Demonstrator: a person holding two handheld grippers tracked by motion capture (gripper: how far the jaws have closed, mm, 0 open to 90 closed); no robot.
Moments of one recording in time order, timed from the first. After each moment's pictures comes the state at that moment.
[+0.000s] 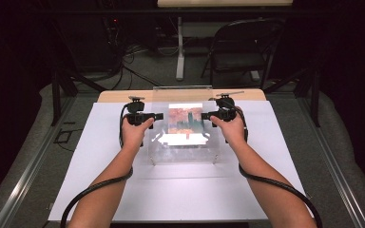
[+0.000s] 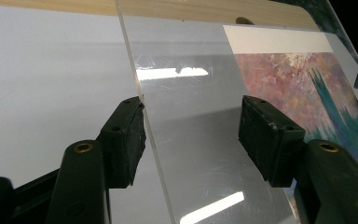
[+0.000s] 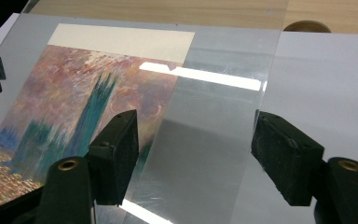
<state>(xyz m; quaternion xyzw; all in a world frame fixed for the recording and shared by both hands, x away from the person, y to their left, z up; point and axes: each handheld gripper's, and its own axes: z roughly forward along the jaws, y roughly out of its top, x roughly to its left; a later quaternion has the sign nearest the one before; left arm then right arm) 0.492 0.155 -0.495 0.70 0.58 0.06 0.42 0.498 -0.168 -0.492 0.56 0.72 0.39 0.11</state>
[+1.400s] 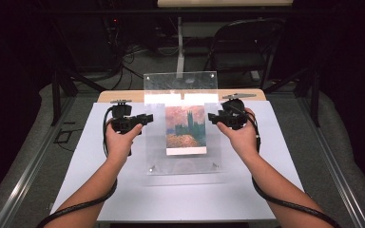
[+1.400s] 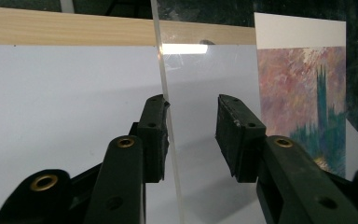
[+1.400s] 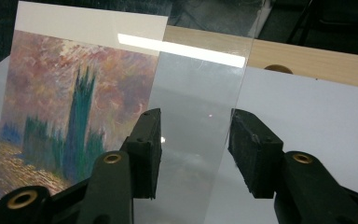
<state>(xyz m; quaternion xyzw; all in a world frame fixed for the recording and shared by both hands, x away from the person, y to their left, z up) 0.415 0.173 -0.436 0.70 0.54 0.09 0.46 0.421 -0.171 -0.431 0.51 0.73 0.42 0.19</state>
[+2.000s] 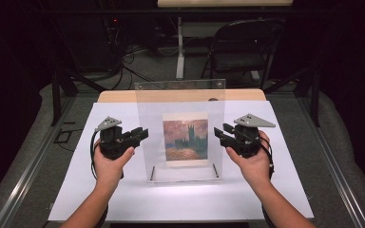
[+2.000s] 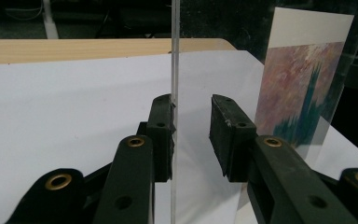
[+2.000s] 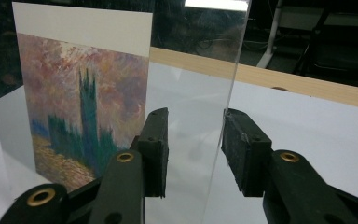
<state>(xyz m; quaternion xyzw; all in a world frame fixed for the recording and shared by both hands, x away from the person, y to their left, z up) 0.328 0.181 -0.427 0.70 0.47 0.13 0.51 0.327 -0.182 -0.422 0.45 0.71 0.48 0.24</state>
